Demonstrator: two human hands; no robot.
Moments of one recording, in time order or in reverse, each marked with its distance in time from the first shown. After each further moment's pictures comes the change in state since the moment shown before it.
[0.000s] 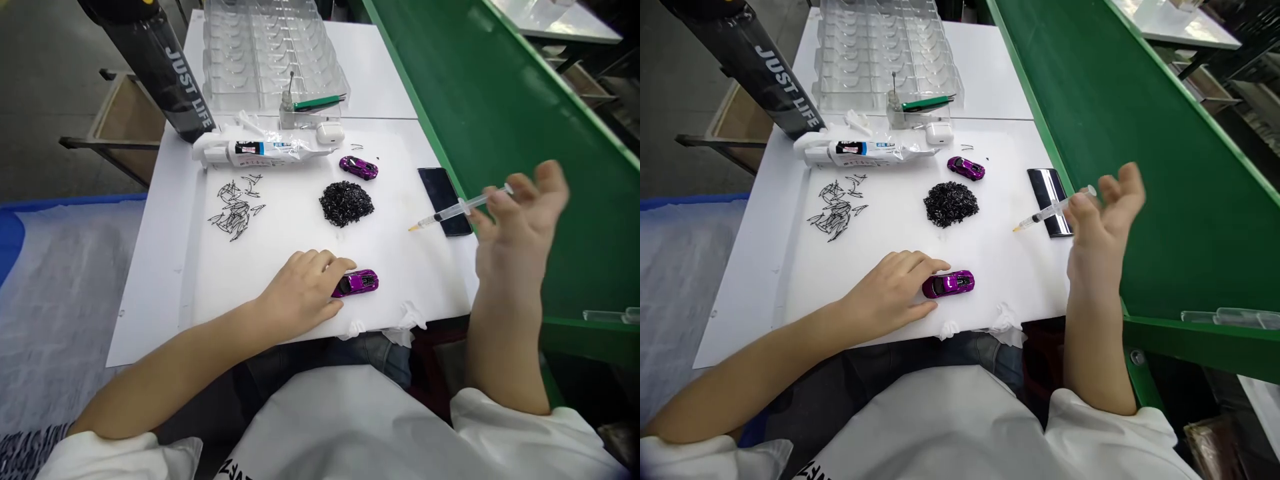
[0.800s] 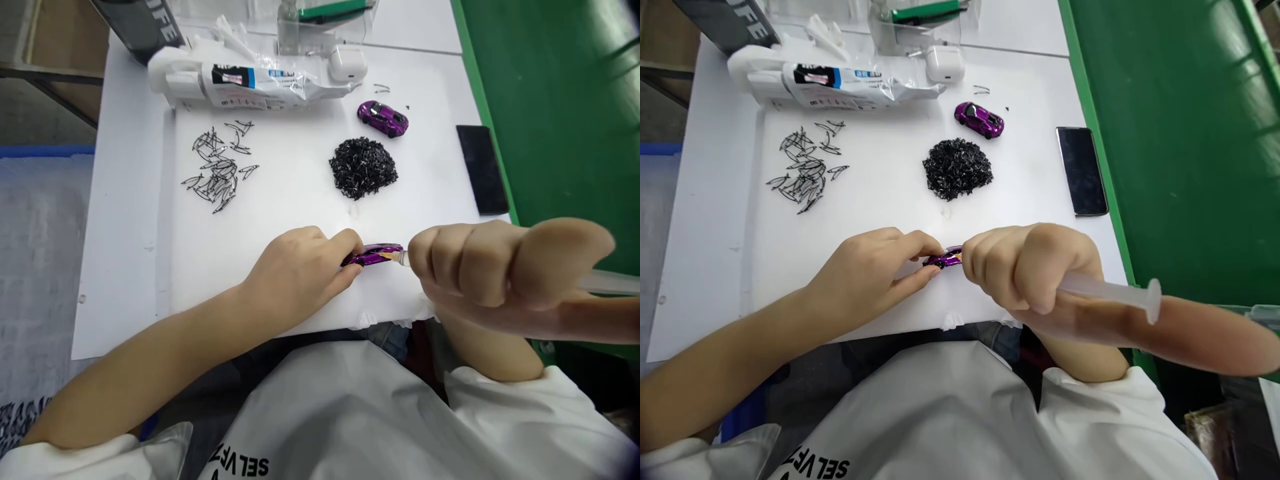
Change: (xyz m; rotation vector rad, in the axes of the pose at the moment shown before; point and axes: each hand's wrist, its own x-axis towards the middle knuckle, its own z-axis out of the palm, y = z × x) left_hand 0.003 -0.007 -0.005 -0.041 0.108 -0.060; right_hand -0.051 -0.038 0.049 0.836 -0.972 -0.273
